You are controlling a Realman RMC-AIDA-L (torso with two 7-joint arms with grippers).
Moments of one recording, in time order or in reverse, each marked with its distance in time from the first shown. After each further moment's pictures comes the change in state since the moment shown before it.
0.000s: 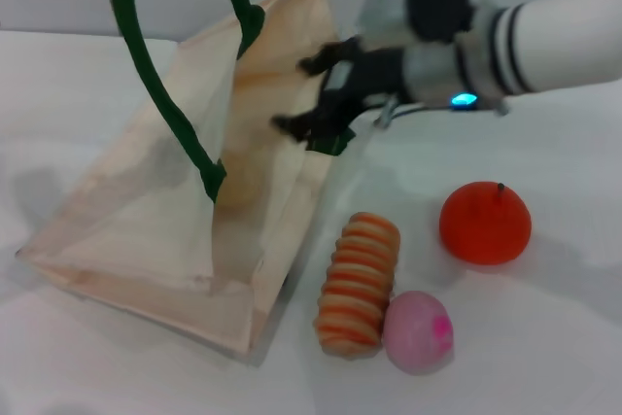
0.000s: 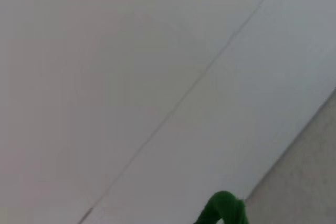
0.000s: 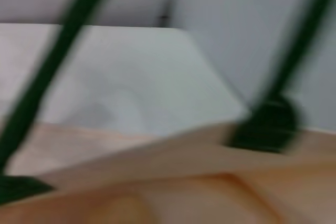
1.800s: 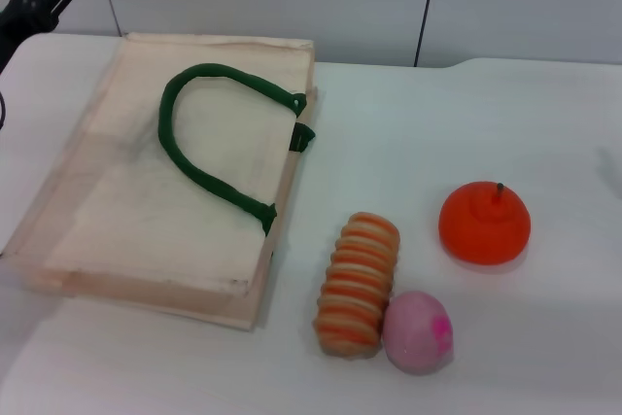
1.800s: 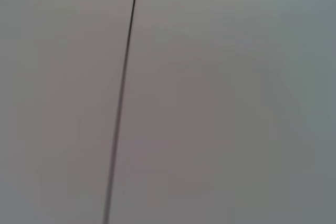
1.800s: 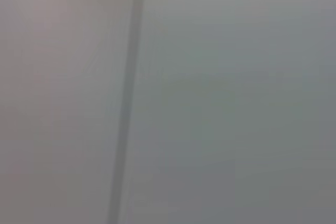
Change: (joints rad) left arm 0.203 -0.221 -0.051 0.286 -0.549 -0.477 1.205; right arm -0.371 0.020 0.451 0.579 1.535 0.528 -1.477
